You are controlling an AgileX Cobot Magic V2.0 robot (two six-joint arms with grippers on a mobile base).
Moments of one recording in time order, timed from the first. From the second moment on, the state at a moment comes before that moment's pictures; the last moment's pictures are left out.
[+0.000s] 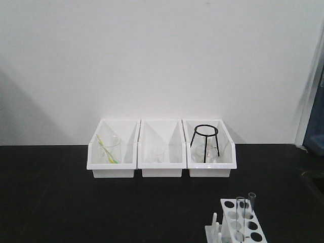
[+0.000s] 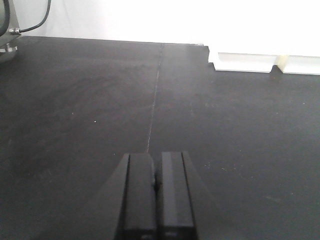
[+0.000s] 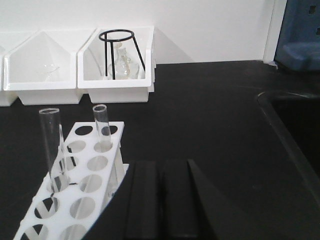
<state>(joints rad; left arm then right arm) 0.08 -0.01 0.03 0.05 0.29 -0.16 0.04 0.81 -0.28 0.04 -0.14 0.00</state>
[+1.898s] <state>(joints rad) 0.08 -0.01 0.03 0.05 0.29 -0.16 0.10 1.70 -0.54 -0.49 -0.83 0.34</state>
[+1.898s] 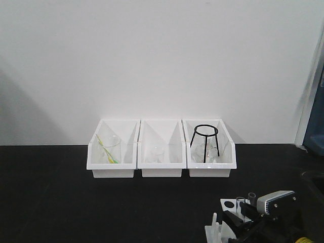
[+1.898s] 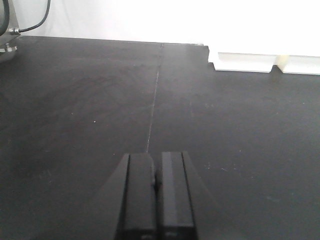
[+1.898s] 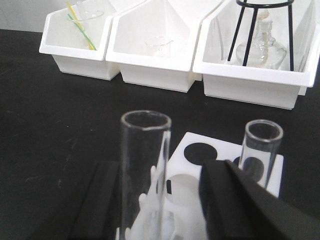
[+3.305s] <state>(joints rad) 0.08 -0.01 0.03 0.05 0.29 -0.16 0.10 1.20 -0.54 -0.57 -0.50 0.47</state>
